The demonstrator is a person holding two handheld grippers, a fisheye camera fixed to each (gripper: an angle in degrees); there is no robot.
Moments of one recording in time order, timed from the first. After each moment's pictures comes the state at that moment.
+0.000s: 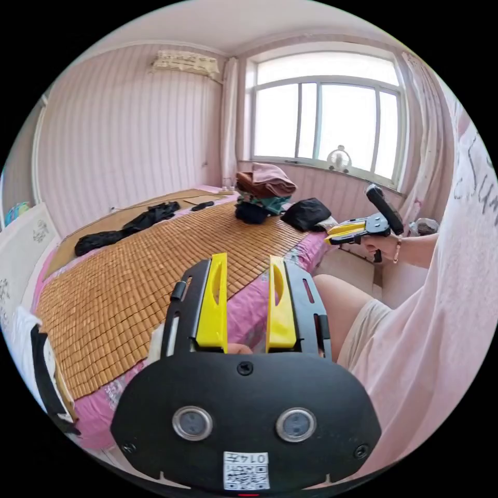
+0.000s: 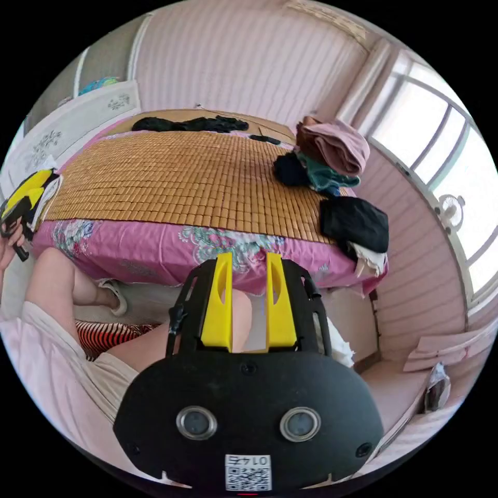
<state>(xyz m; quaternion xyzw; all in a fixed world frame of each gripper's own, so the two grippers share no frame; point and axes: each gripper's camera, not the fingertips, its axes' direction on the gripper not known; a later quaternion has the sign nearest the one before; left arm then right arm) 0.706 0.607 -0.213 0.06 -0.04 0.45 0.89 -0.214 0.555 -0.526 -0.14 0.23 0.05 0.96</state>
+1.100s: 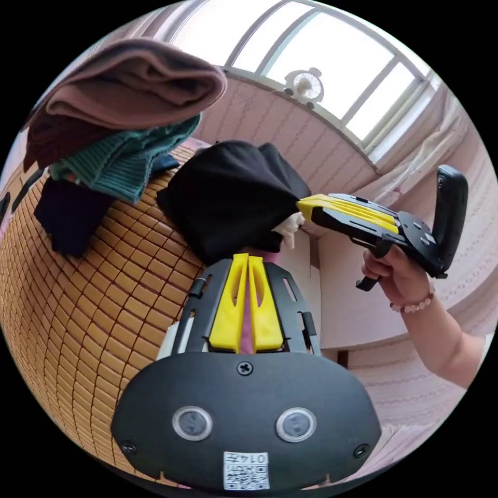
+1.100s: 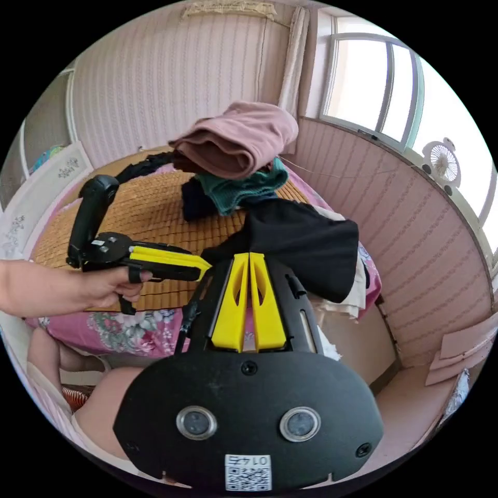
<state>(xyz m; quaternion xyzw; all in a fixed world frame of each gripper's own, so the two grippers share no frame) 1.006 0.512 0.413 -0.24 0.13 0.46 0.84 0.153 0.595 -0.567 -0.05 0.22 0.15 0.96</state>
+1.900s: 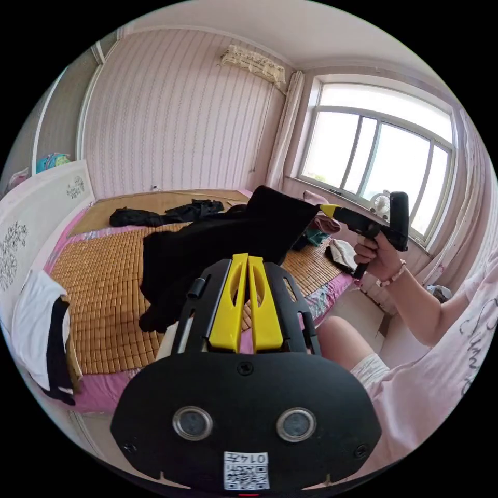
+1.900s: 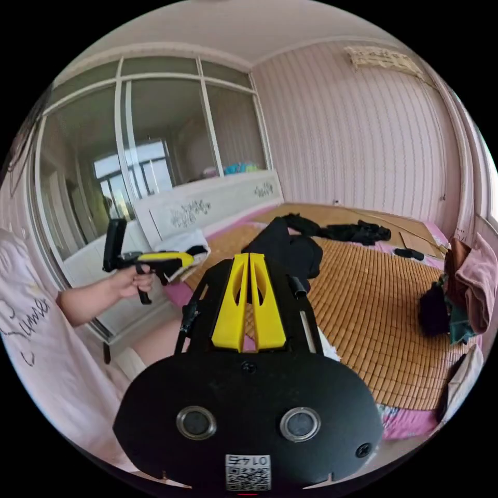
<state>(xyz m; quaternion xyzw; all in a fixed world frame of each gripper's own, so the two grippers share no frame) 0.626 0.489 -0.206 0.10 -0.08 0.29 0.95 -0.212 0.462 -0.511 0.07 -0.18 -0.09 0.98</state>
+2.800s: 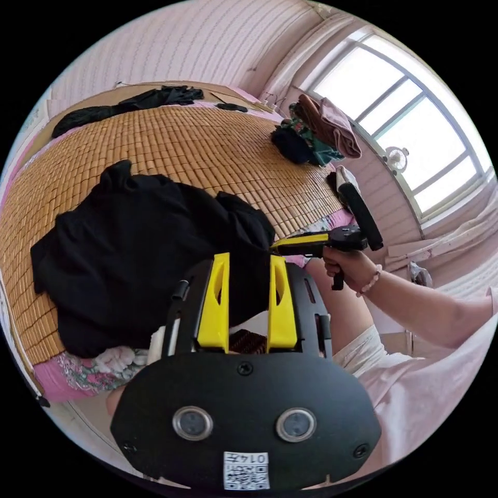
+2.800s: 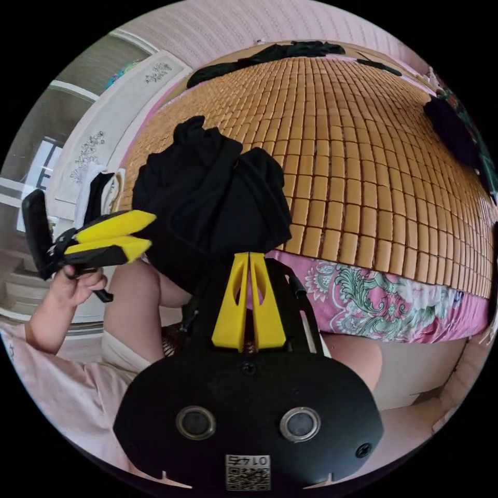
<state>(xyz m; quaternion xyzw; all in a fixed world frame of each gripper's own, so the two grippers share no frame) 0.529 0.442 -0.055 -0.18 -0.06 0.23 0.95 -0.138 0.505 -0.230 -0.29 -0.13 0.11 0.94</state>
